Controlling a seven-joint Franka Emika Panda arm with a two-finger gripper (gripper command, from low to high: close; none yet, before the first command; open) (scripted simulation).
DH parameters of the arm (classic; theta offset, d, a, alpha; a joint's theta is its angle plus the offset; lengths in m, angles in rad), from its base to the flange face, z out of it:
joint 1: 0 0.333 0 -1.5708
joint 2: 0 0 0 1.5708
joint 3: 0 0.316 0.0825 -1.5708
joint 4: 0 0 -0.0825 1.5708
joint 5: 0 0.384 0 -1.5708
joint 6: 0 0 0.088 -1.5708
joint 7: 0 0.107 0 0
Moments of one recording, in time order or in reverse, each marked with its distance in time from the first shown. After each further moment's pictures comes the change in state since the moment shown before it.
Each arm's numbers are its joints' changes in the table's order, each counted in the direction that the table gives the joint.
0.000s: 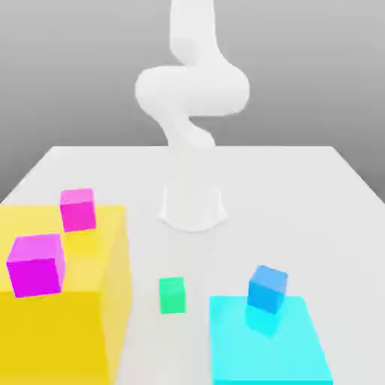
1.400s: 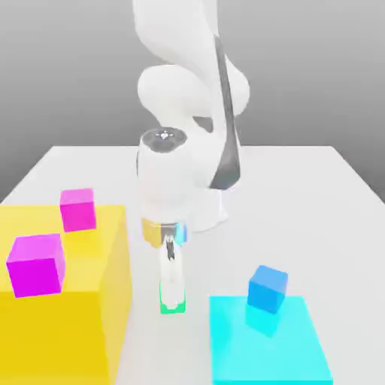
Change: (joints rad) arm -0.190 0.928 0.048 0.558 -0.182 -0.756 1.335
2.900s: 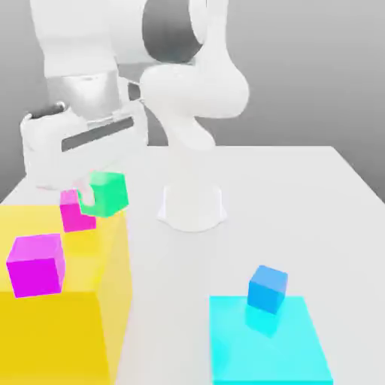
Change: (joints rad) arm -0.206 -0.602 -0.021 -0.381 0.257 0.937 0.325
